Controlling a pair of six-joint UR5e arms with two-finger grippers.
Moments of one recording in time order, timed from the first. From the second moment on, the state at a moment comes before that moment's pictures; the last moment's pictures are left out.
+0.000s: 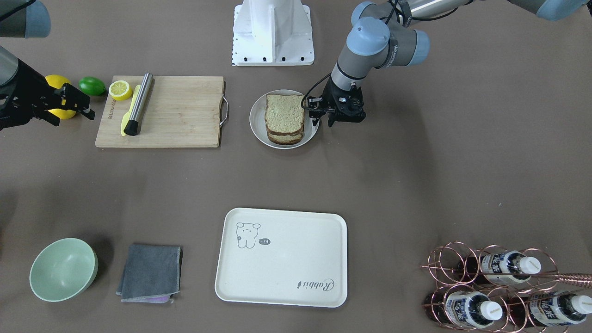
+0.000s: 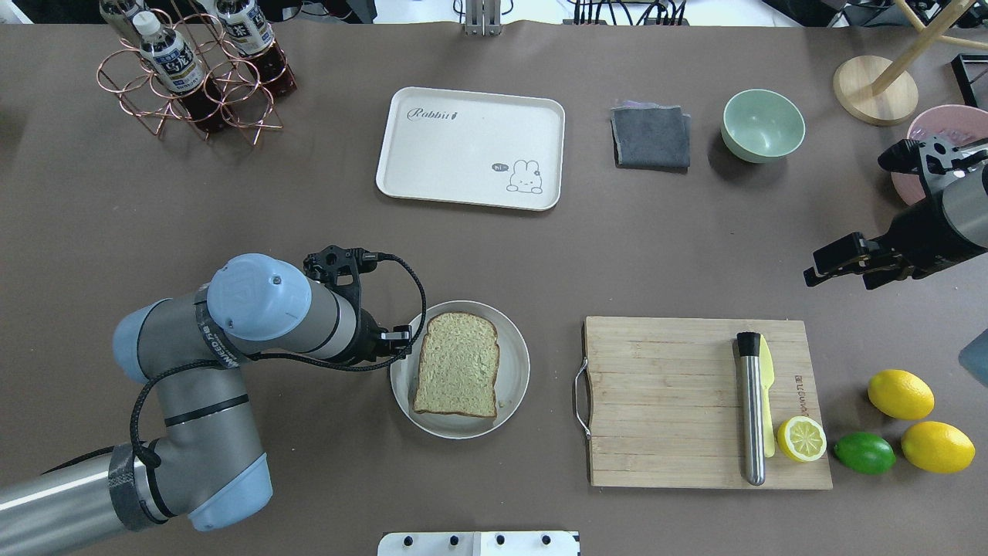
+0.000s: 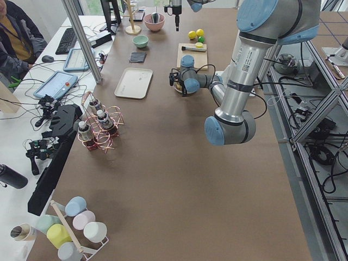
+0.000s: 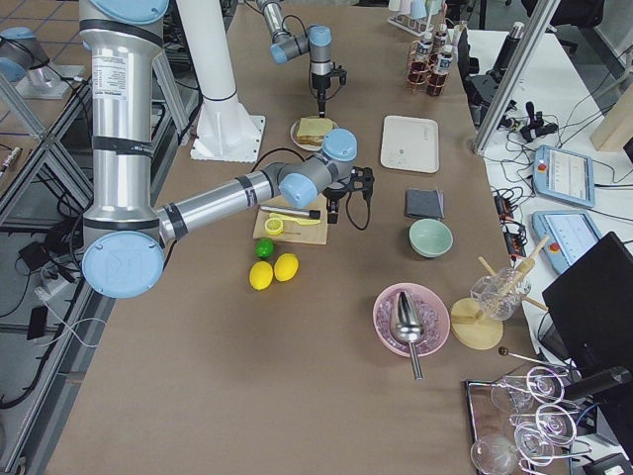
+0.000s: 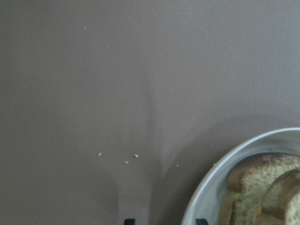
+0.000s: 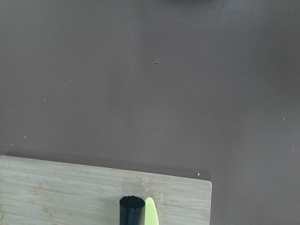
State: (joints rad) left arm -0.43 -2.01 -1.74 -1.95 -1.87 -1.37; right arm 0.99 -1.62 1.97 -1.26 2.36 0.83
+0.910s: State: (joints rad) left arm -0.41 -2.02 -1.74 -1.95 -1.87 -1.38; right arm 1.01 -1.63 1.97 -1.26 2.36 0.83
